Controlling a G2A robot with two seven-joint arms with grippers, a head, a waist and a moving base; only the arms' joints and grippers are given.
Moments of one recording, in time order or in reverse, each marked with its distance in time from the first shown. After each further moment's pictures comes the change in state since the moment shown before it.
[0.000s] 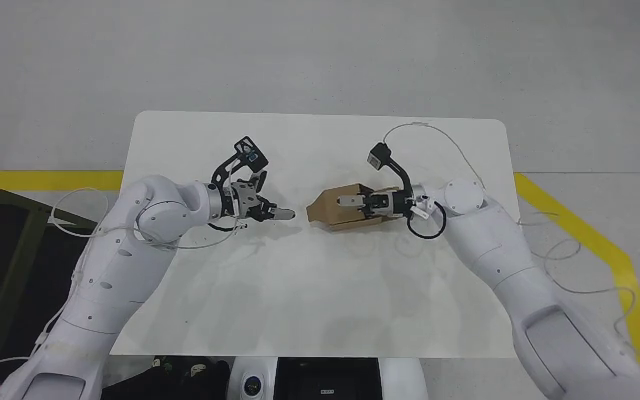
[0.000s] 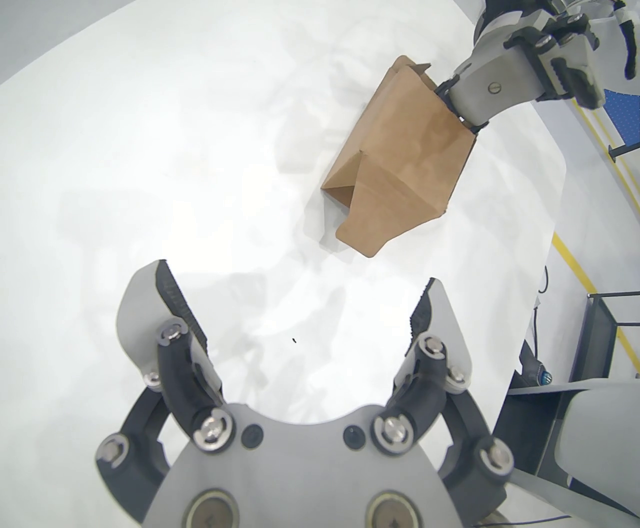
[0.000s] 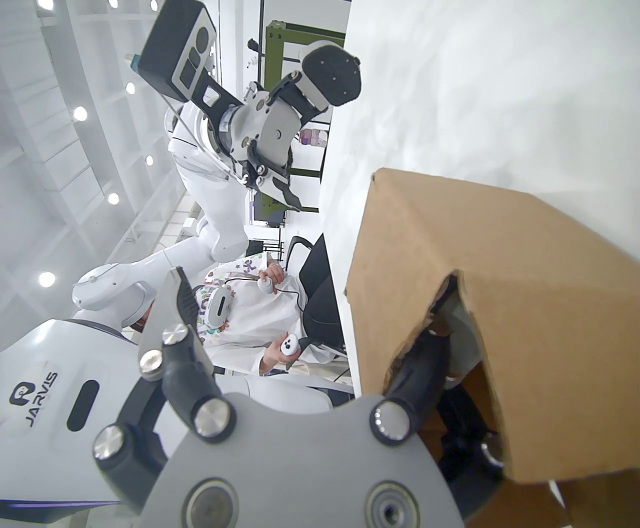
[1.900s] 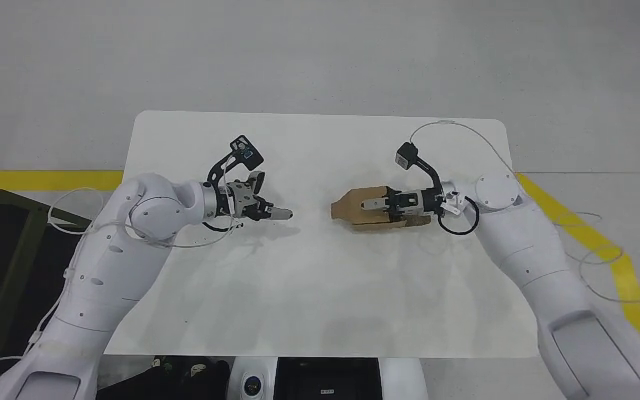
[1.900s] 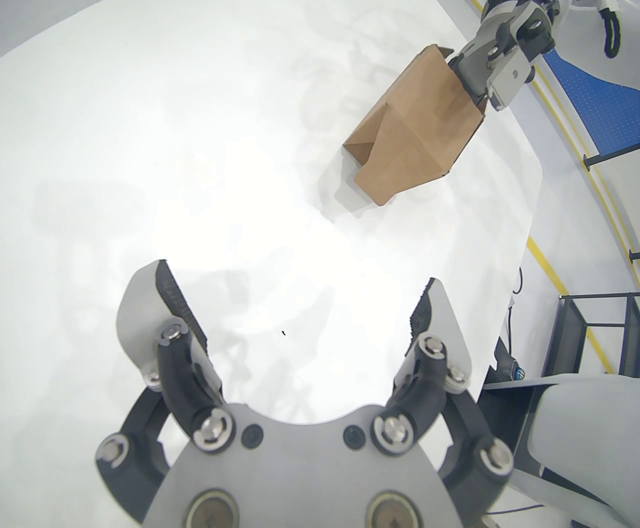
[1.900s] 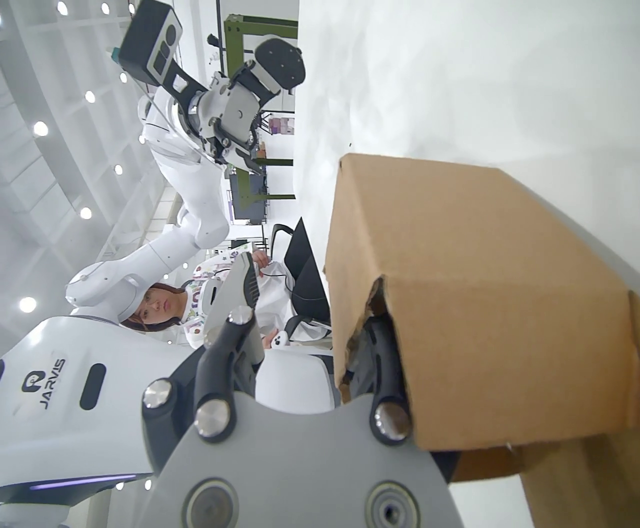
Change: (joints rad) left arm -0.012 0.020 -0.002 0.011 -0.097 0.011 -0.047; right arm -0.004 0.109 0.077 -0.040 -0.085 0.085 0.085
